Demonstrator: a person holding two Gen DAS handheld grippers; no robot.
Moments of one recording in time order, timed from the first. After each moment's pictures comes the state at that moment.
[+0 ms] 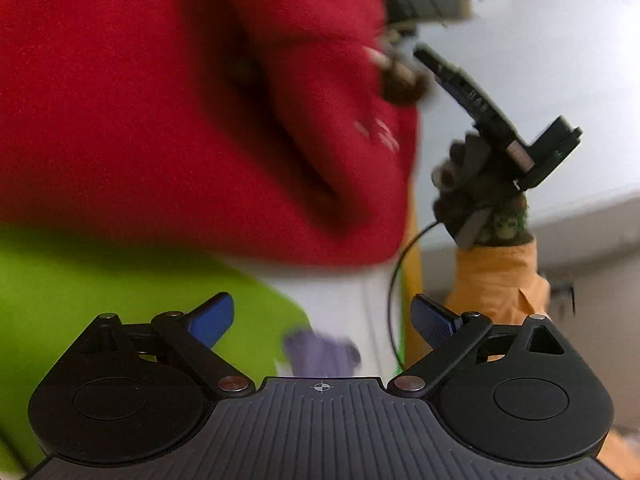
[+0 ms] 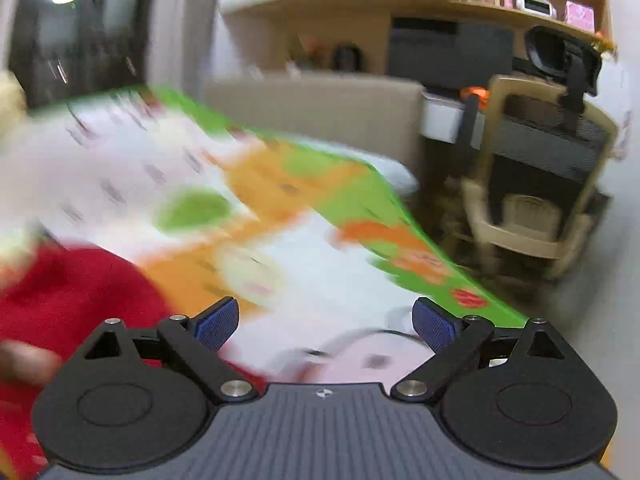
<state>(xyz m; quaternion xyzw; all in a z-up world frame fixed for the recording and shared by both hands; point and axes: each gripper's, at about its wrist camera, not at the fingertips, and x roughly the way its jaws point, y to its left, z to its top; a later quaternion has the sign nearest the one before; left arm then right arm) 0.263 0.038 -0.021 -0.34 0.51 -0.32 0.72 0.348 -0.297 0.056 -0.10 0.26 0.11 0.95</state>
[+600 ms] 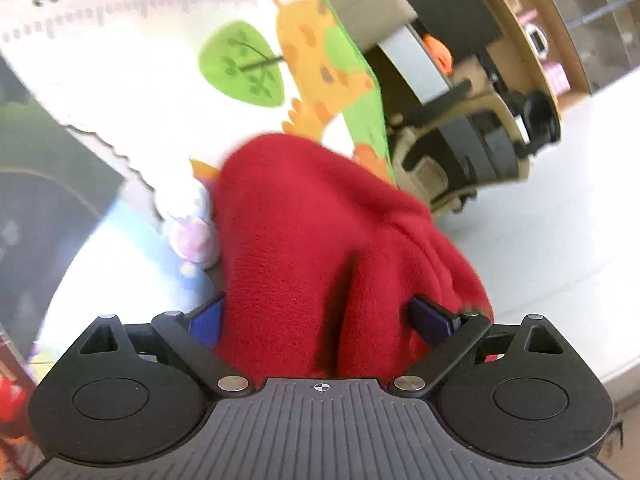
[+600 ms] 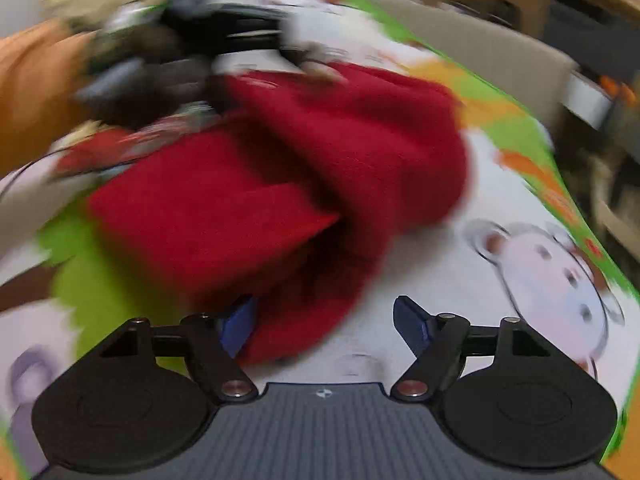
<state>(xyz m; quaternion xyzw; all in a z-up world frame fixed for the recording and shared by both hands) 0.396 0.125 0.010 -0.36 0.40 -0.18 0.82 0.194 -0.218 0.024 -0.20 0.31 0.32 0.87</state>
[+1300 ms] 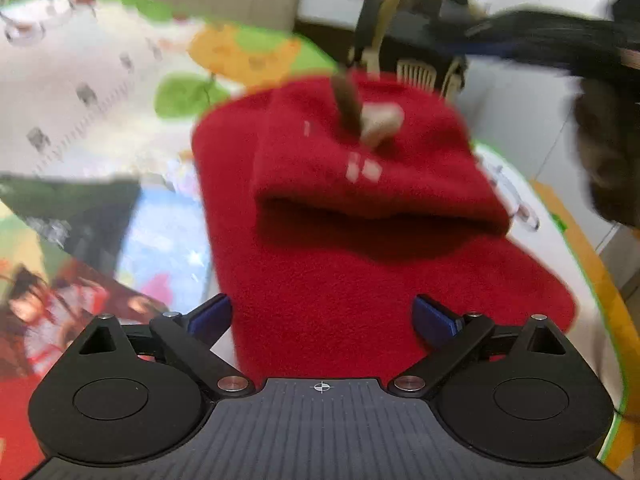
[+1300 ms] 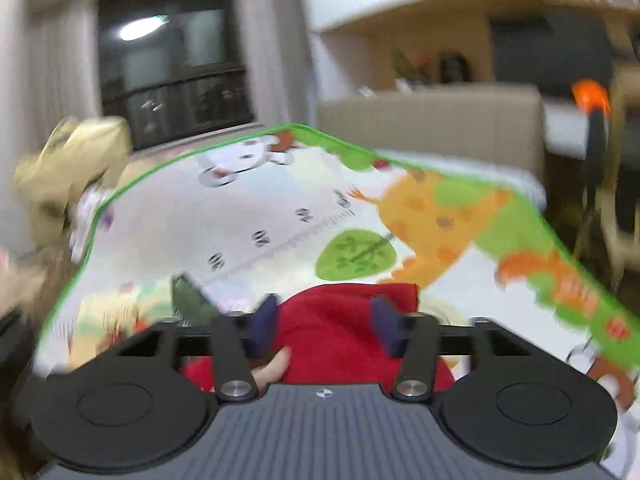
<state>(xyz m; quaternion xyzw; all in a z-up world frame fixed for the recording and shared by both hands) 0.252 0.041 0.039 -0.01 0.35 -0.18 0.92 0.349 -0.202 0.124 0.04 0.24 0.31 0.92</state>
